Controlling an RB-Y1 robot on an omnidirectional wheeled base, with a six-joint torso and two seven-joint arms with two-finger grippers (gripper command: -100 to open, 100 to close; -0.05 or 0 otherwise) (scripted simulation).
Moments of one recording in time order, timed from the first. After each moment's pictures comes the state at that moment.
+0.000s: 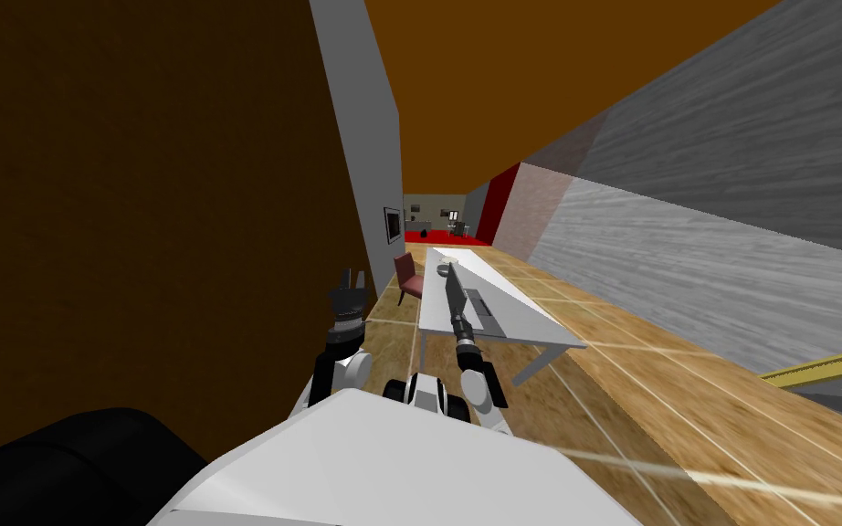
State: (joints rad) left arm 0.47 -0.05 -0.06 -2.26 0.12 -0.64 0.13; right arm 0.18 -0.12 0.43 -1.68 -1.15 -0.38 -1.21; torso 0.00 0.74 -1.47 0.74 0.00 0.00
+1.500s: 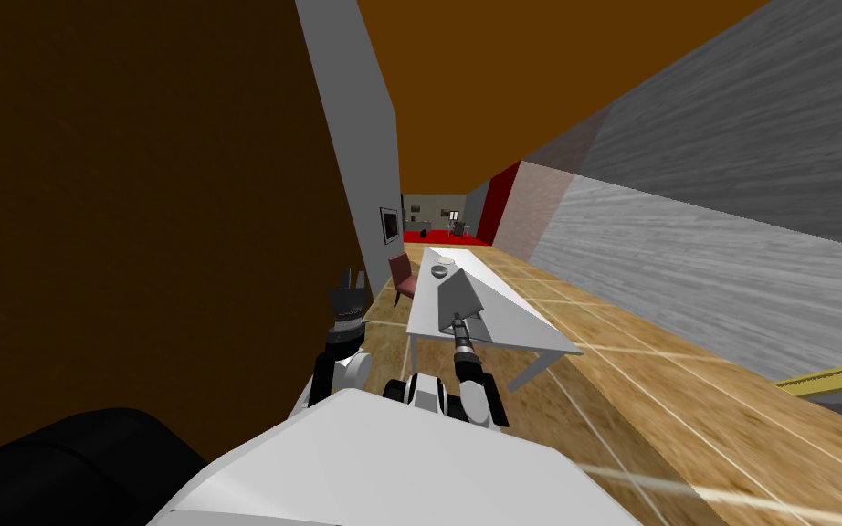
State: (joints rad) left arm 0.47 -0.05 -0.06 -2.26 0.12 -0.64 0.13; right arm 0.24 -0.15 0.53 -1.74 -1.28 -0.48 -1.47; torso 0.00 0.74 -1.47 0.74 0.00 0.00
